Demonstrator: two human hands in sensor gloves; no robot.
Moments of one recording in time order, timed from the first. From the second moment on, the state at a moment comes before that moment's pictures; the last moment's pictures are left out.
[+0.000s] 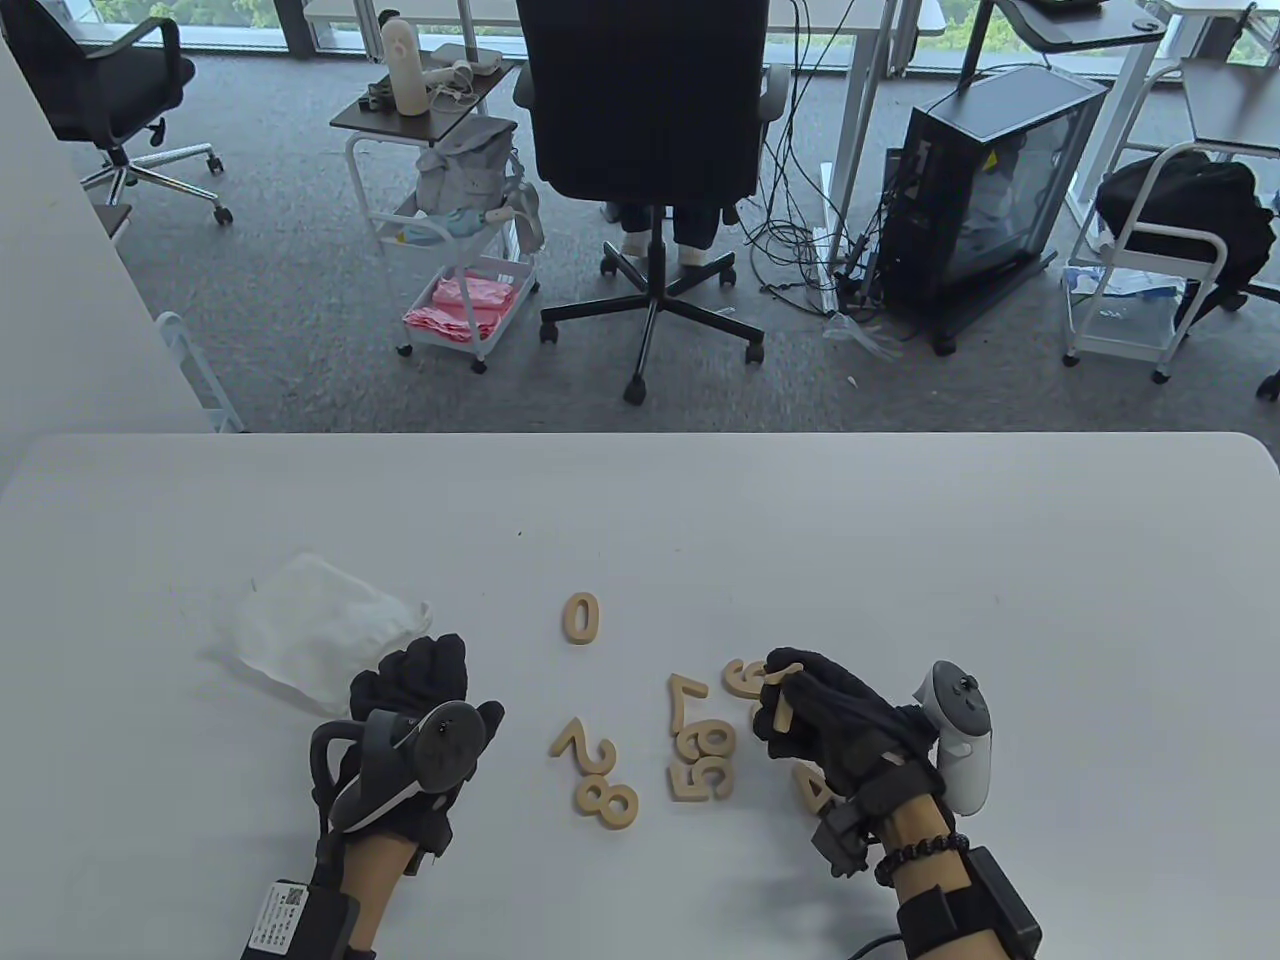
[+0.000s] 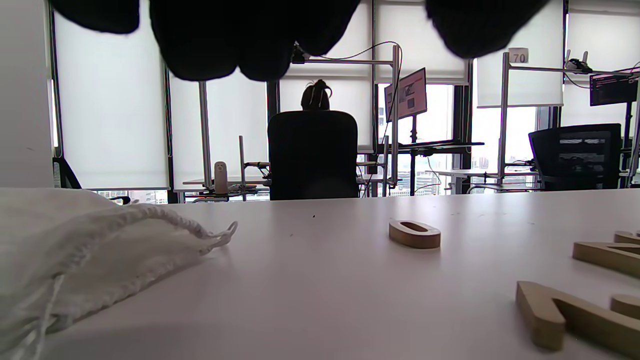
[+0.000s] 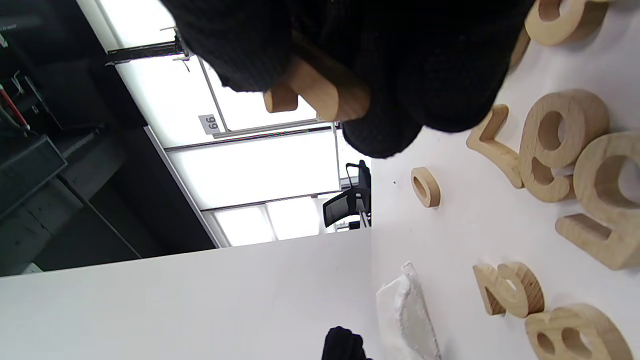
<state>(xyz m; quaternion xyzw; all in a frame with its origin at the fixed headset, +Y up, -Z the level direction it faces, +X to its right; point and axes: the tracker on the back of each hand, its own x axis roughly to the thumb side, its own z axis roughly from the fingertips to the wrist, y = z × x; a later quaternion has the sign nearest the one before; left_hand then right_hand) -0.223 -0.697 -0.333 0.07 -0.10 0.00 0.99 0.190 -0.751 -0.362 0.05 0.14 0.67 0.73</state>
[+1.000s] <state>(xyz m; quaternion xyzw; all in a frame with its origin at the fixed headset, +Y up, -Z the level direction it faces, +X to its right) -0.250 -0.689 -0.337 0.09 -0.06 0.04 0.99 0.012 -0.720 -0.508 -0.04 0.07 0.96 0.28</state>
